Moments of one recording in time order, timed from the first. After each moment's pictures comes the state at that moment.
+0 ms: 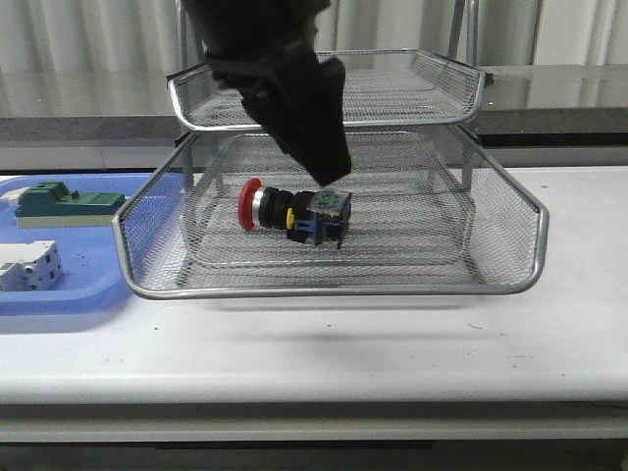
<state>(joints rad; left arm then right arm) -0.69 1.75 -1.52 -0.19 0.94 0.67 0.04 0.36 -0.62 0.02 0.95 0.00</state>
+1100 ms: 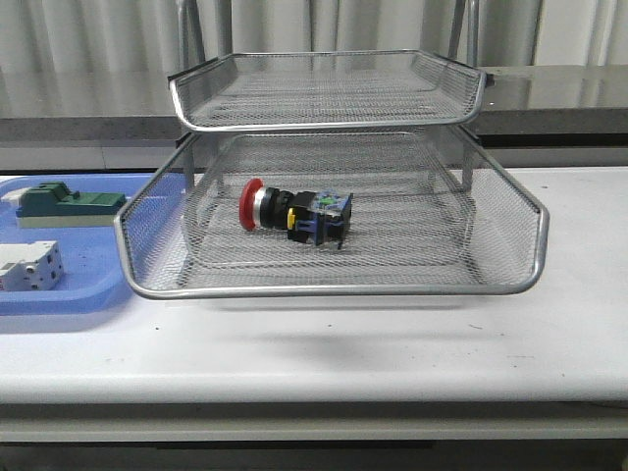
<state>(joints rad) -0.05 0.77 -0.79 -0.21 0.71 0.41 0.04 0.36 -0.62 0.02 0.95 0.00</state>
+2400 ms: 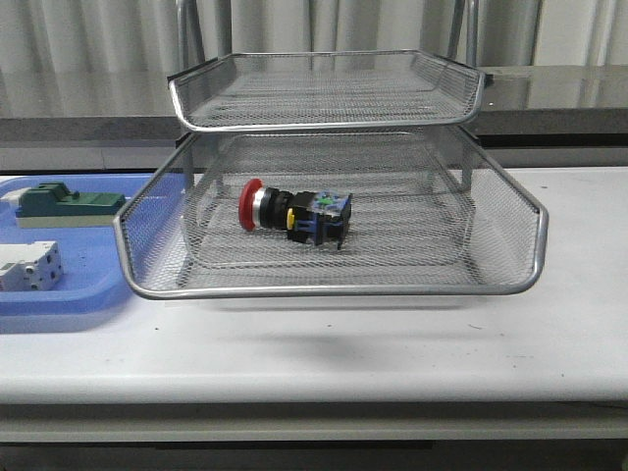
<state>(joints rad) -0.05 0.16 -0.23 -0.35 0.16 0.40 0.04 0.36 -0.62 0.02 0.95 0.00</state>
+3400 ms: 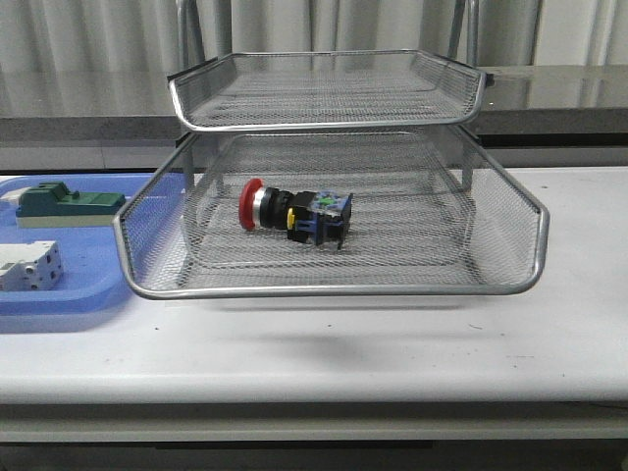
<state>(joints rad) -0.05 0.16 -0.23 -0.35 0.16 0.40 0.04 0.79 -0.63 0.47 0.74 -0.56</state>
